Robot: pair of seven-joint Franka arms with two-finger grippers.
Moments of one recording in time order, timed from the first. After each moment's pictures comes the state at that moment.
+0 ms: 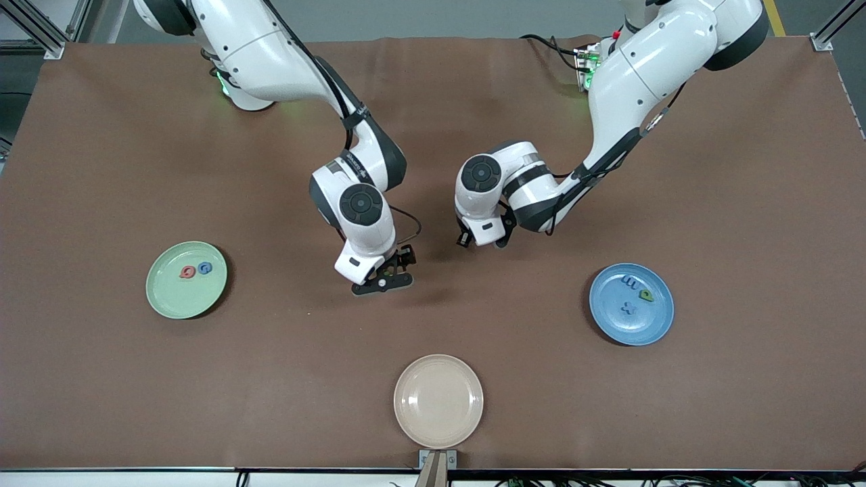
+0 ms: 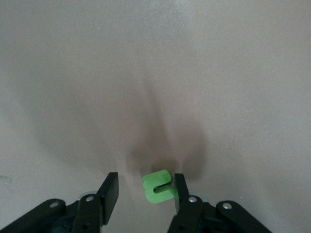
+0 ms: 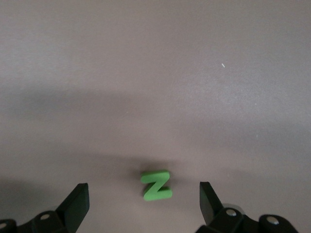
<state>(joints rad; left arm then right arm) -0.13 0.80 -0.71 -1.80 0.59 2.30 -2.28 0.67 0.71 -0.06 -1.56 0.00 2.29 0.43</state>
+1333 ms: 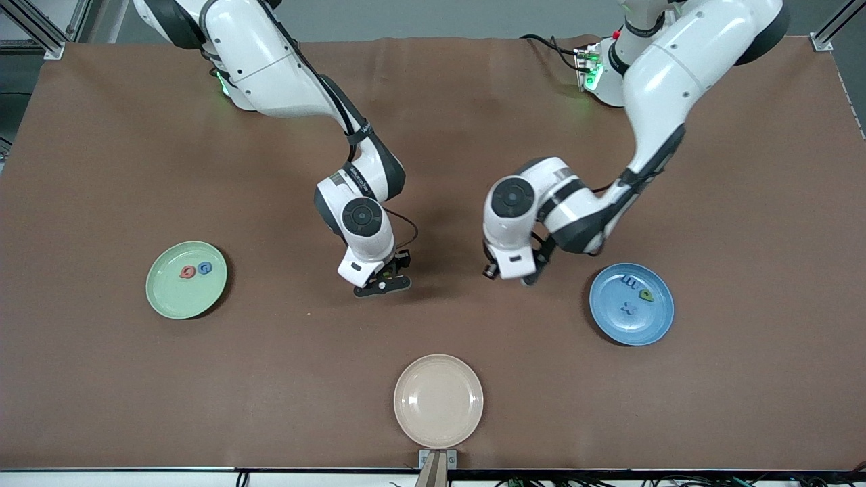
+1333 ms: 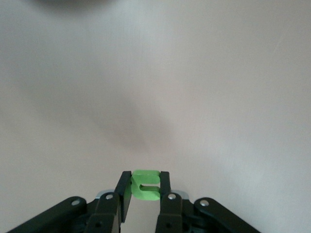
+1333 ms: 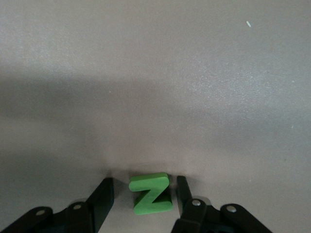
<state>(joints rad) 0.00 0.75 -0.70 -1.61 0.63 2.08 -1.85 0.66 0.76 -0.05 -1.61 0.02 2.36 0.41</state>
